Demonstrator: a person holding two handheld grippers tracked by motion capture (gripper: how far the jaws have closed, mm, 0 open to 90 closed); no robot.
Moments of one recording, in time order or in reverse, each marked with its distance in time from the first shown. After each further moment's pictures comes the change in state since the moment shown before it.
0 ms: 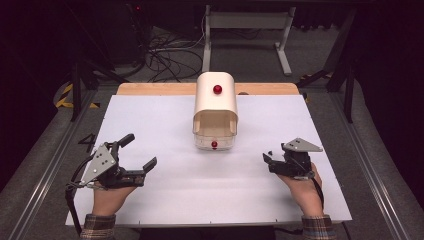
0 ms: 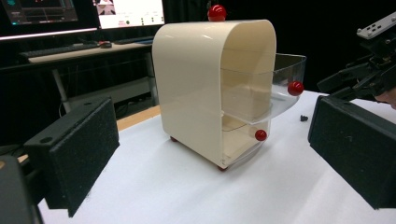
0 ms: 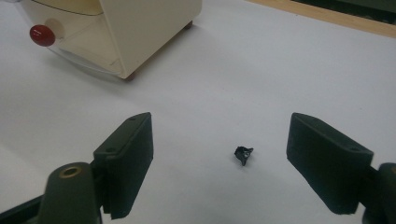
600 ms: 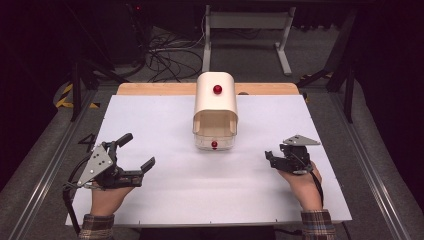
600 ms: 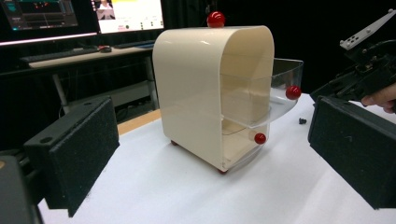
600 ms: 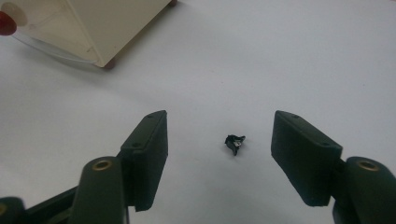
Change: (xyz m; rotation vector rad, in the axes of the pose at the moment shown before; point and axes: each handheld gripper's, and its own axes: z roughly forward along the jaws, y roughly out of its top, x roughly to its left) left arm 0.001 0.003 -0.004 -0.016 -0.005 0.006; right arm -0.009 0.002 0.013 0.089 -0.008 0.053
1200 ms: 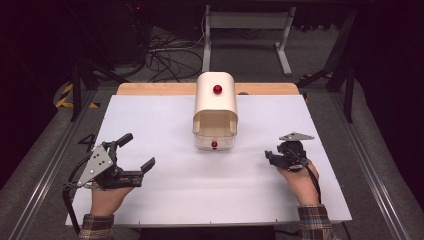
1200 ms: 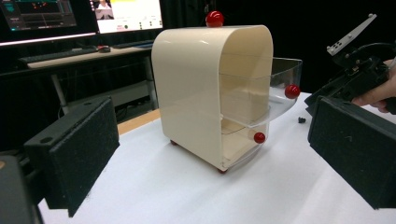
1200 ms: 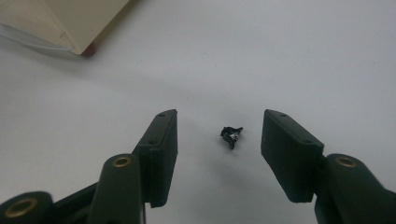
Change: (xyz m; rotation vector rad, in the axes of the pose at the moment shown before) left arm 0.000 -0.001 0.000 0.008 -0.004 0.005; right arm -0.003 0.005 0.015 0.102 -0.025 0.038
